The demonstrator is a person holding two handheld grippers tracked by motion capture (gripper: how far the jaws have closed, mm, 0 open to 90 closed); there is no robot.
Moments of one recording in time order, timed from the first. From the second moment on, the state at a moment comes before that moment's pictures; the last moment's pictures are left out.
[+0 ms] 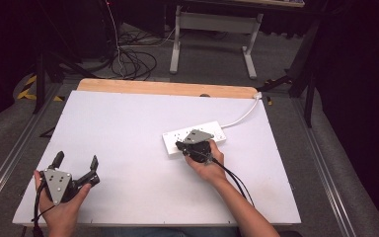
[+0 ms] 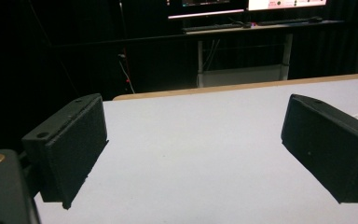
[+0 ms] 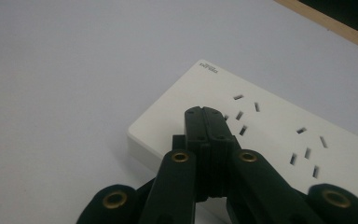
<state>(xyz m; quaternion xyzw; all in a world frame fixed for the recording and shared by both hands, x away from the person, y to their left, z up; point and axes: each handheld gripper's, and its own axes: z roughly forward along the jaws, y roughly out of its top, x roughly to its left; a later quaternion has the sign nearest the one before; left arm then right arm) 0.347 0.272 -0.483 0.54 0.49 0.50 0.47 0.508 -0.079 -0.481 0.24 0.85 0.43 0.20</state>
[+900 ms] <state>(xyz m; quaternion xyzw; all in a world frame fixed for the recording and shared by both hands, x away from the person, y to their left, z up) 0.349 0.272 -0.483 0.54 0.49 0.50 0.47 0.507 -0.093 -0.468 0.24 0.83 0.46 0.22</state>
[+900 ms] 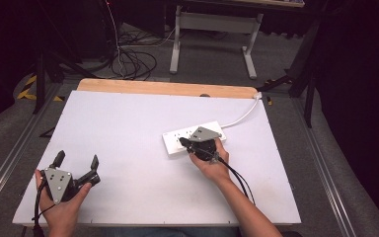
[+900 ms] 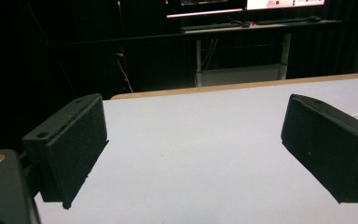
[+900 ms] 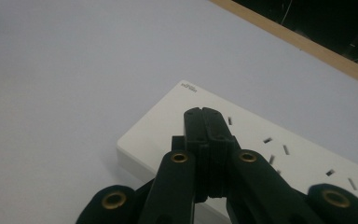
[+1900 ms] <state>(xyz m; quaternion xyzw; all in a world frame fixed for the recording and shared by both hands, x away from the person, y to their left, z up) 0.357 0.267 -0.483 0.55 0.48 0.49 0.48 0.495 -0.144 -0.438 0.27 0.76 0.53 0.24</state>
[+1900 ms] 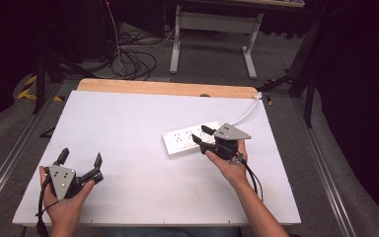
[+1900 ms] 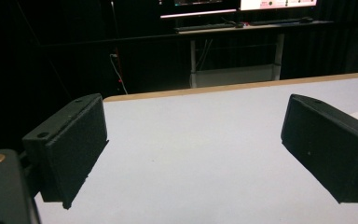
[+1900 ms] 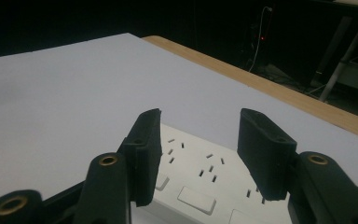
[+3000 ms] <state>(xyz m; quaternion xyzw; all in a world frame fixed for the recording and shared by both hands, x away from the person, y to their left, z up) 0.359 0.265 -0.484 0.55 0.48 0.49 0.48 0.476 -0.202 -0.438 0.29 0.72 0.57 0.27</state>
